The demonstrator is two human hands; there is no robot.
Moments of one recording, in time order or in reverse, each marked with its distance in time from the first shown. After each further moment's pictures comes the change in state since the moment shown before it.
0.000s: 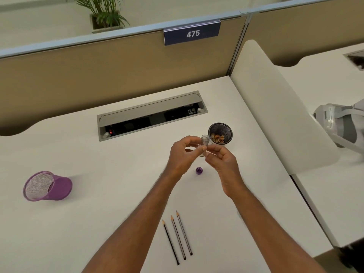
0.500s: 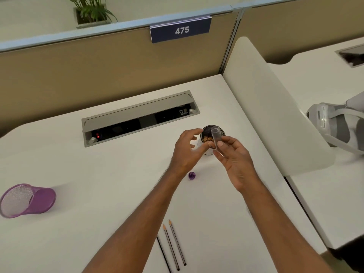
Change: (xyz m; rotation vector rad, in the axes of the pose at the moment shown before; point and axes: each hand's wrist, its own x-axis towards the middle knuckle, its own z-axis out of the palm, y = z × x) left_hand 0.038 -0.001 0.037 0.113 0.012 0.027; right_hand 0.026 -0.033 -0.042 0.337 0.026 0.041
